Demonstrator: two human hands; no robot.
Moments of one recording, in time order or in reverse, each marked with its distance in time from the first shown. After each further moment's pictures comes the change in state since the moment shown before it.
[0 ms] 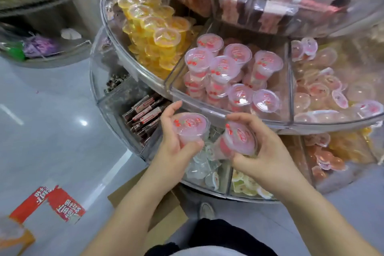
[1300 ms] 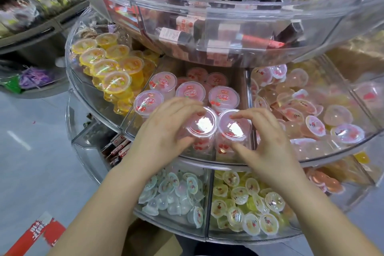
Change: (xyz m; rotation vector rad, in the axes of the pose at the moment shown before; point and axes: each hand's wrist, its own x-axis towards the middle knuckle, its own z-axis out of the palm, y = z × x) left_hand 0.123 0.052 0.043 0.992 -0.194 0.489; right_hand 0.063 0.033 -0.098 -0.429 0.247 -0.208
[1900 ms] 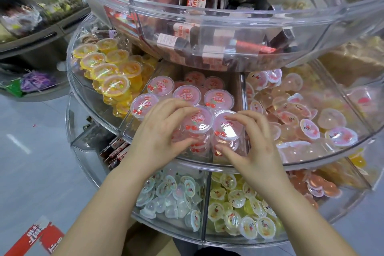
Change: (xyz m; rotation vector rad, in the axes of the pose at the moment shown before) left_hand -0.003 -0.003 0.006 0.064 0.080 0.032; right_hand -0.008 0.001 0.012 0.083 0.080 0.027
